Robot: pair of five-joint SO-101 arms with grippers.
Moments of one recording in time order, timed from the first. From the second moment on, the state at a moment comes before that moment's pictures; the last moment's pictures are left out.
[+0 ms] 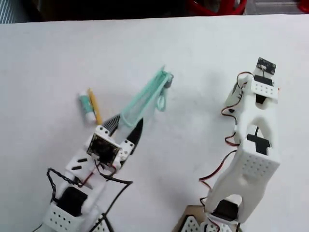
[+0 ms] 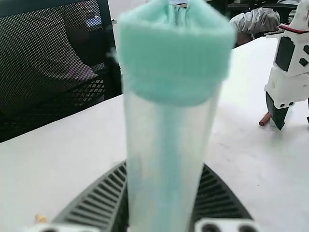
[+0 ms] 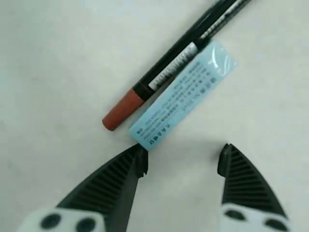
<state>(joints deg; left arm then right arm) 22.0 -103.7 94.8 31.9 -7.9 17.3 31.0 -7.7 65.0 -6.4</state>
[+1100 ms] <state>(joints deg) 19.6 -103.6 96.0 28.9 -7.4 18.7 40.2 -21.9 67.6 -11.8</state>
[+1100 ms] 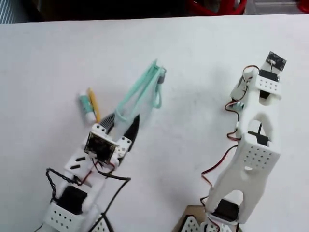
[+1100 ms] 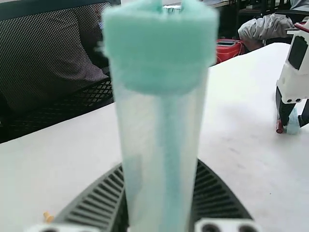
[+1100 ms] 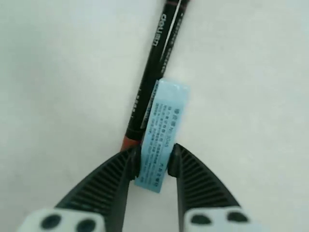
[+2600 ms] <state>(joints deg) 16.7 -103.5 97.1 26.4 -7.3 -39.0 -44.4 5.9 64.4 6.5</state>
